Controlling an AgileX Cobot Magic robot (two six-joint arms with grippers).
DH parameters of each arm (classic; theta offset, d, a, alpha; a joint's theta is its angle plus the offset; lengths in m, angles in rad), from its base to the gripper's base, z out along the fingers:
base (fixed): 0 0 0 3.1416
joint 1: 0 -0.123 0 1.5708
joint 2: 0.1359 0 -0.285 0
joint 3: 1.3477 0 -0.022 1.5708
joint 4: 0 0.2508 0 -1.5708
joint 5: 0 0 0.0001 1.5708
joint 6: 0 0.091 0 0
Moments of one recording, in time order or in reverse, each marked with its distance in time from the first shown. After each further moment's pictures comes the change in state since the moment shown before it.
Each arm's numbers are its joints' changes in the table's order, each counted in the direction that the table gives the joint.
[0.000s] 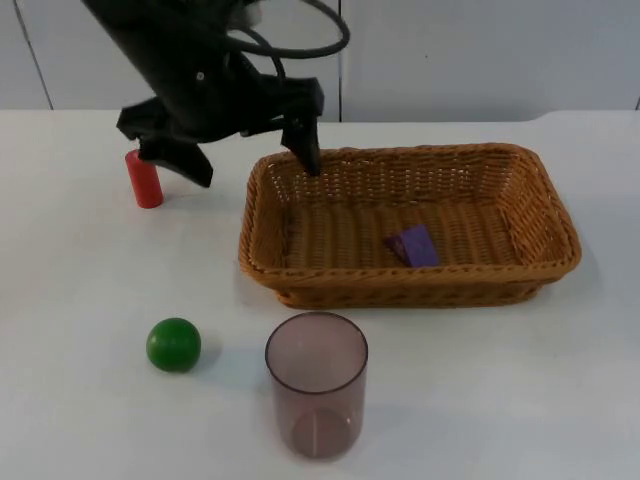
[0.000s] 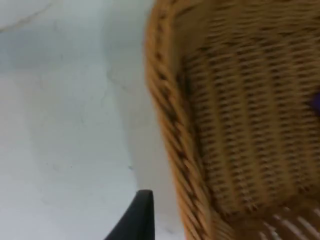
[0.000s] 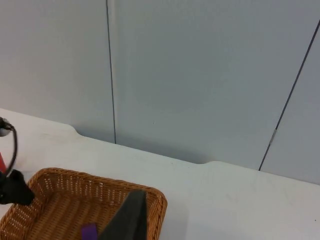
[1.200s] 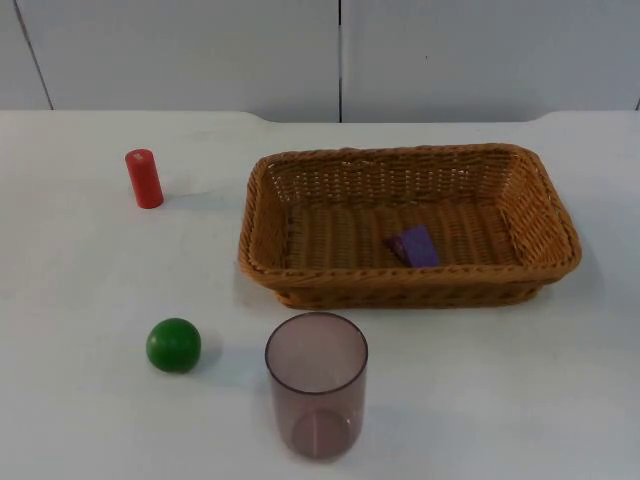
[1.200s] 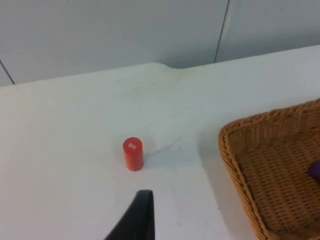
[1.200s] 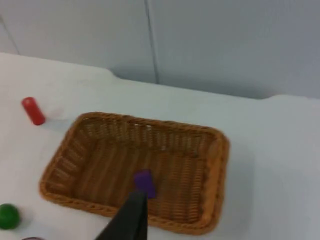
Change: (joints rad) right arm 0.097 0.007 0.407 0.145 -0.347 0.140; left arm -0.119 -0.759 0.308 0.229 -0.032 0.009
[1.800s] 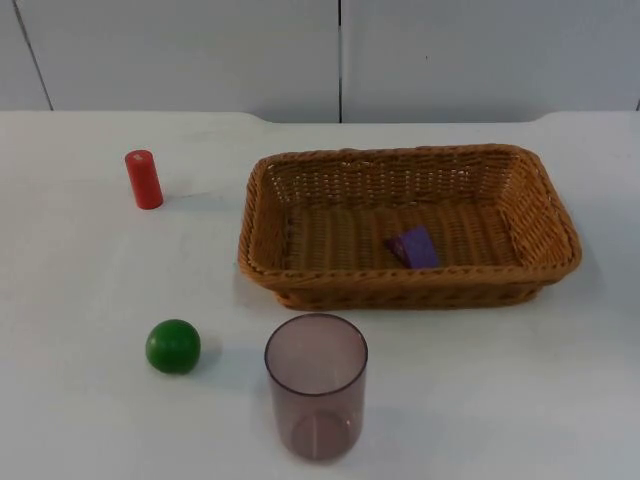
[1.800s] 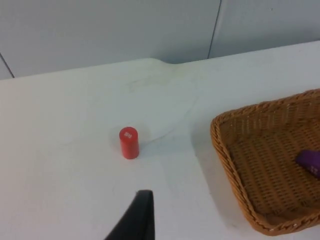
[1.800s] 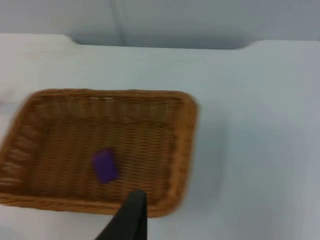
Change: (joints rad) right arm 0.357 0.162 0.016 0.357 -0.082 -0.339; left arm 0.000 -0.072 0.000 -0.014 0.086 0.000
